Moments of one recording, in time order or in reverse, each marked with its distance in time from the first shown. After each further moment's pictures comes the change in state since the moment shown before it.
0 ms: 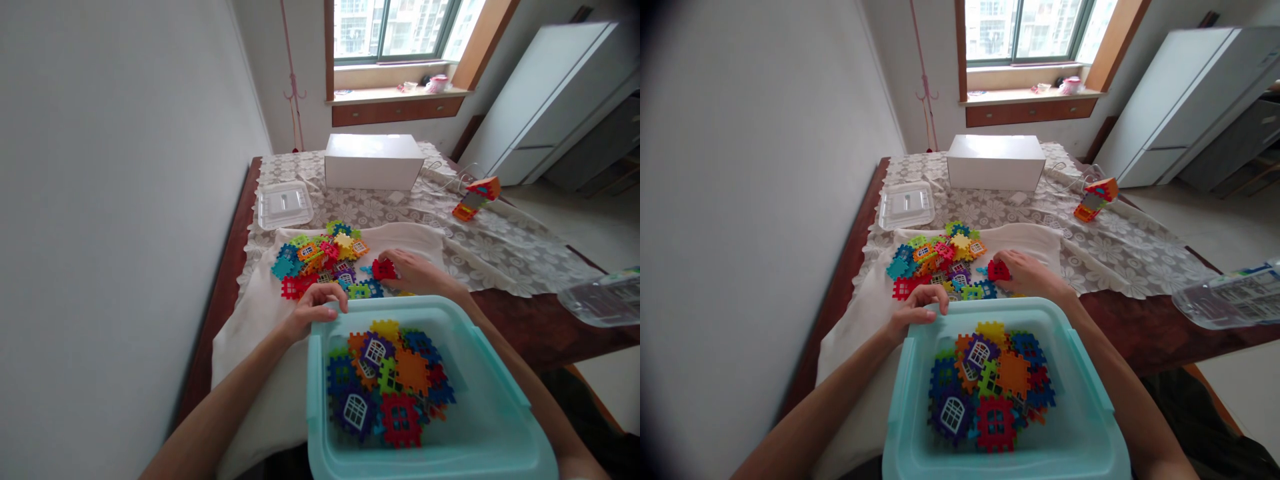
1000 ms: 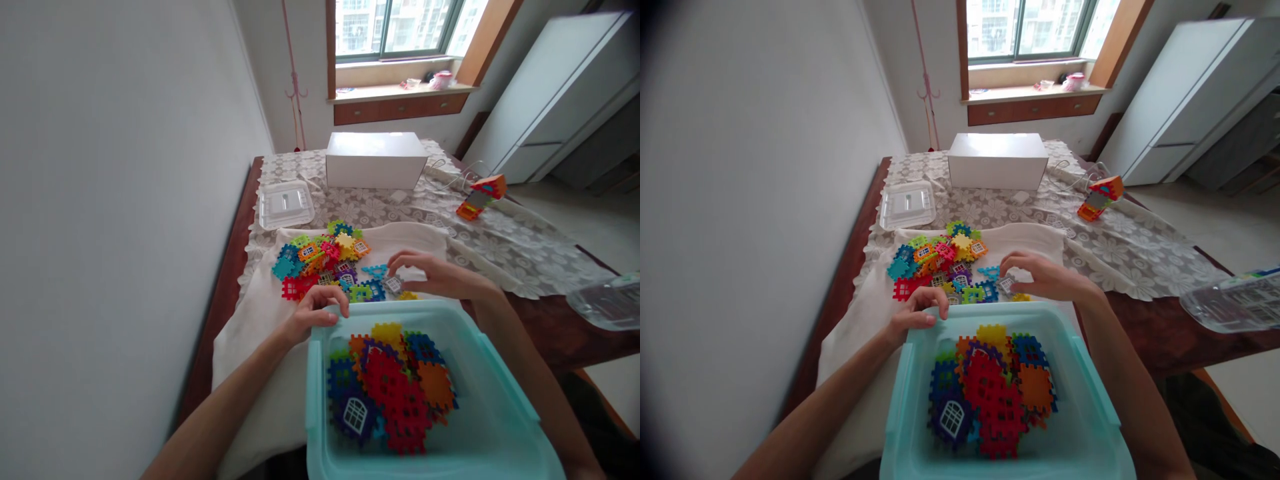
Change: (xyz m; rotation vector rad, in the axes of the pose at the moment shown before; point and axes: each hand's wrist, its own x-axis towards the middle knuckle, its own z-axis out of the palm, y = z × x) left_hand 0.000 0.002 0.001 0.020 0.005 0.026; right_hand -0.020 0.015 -0.032 0.552 -0.112 -0.187
